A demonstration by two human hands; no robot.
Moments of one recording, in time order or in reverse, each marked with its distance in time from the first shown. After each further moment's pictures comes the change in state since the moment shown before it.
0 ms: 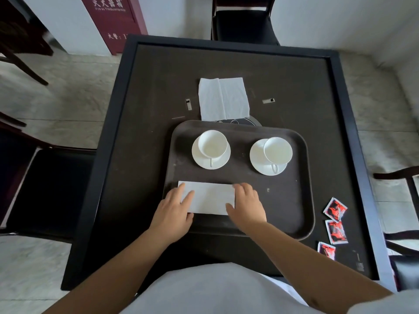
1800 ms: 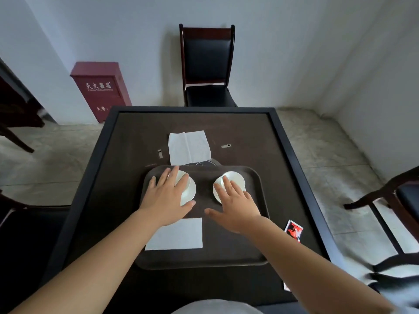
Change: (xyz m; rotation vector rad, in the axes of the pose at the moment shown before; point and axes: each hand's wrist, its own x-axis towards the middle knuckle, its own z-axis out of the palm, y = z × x) left_hand 0.067 0.095 -0.126 0.269 0.173 0.079; right_hand -0.021 0.018 -0.137 -0.224 0.093 -0.217
